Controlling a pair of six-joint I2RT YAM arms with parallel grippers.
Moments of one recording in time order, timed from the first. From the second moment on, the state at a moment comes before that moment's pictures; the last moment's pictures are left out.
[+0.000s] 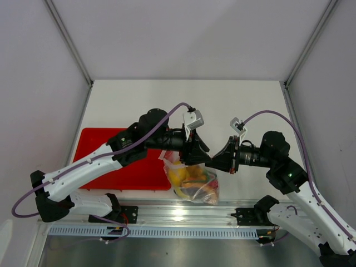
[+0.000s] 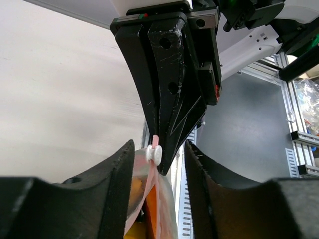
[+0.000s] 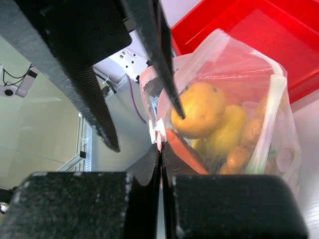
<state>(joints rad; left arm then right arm) -1.03 1.22 1.32 -0.36 0.49 -0.21 0.63 0.69 0.83 -0.28 -0.78 0.55</state>
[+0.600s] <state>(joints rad) -1.00 1.24 1.29 -0.32 0.59 -0.21 0.63 0.69 0.83 -0.27 -0.78 0.55</state>
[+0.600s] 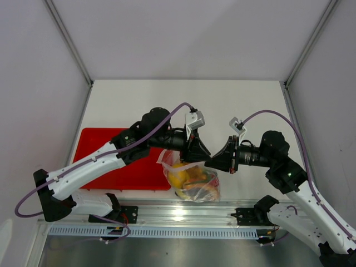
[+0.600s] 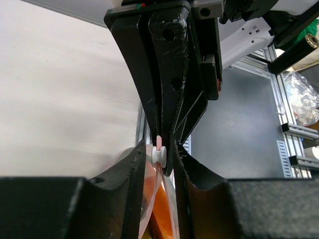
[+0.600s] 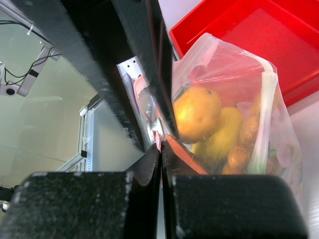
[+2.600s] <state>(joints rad) -0.97 0.96 1.03 -0.37 0.52 -0.28 0.55 0.62 0.78 -0.25 -0.42 0.70</state>
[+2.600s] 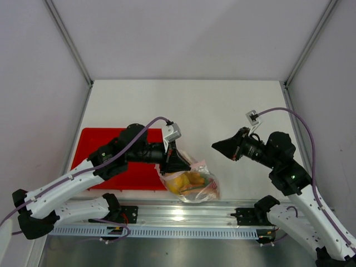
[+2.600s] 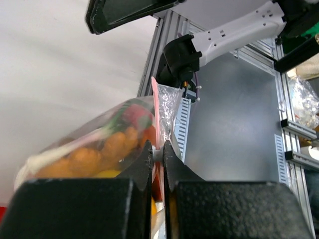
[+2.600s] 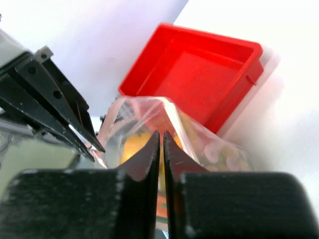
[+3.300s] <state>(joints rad) -0.97 1.09 1.16 -0.43 0.62 -0.24 0.54 0.84 1.06 -0.54 -0.99 0.29</state>
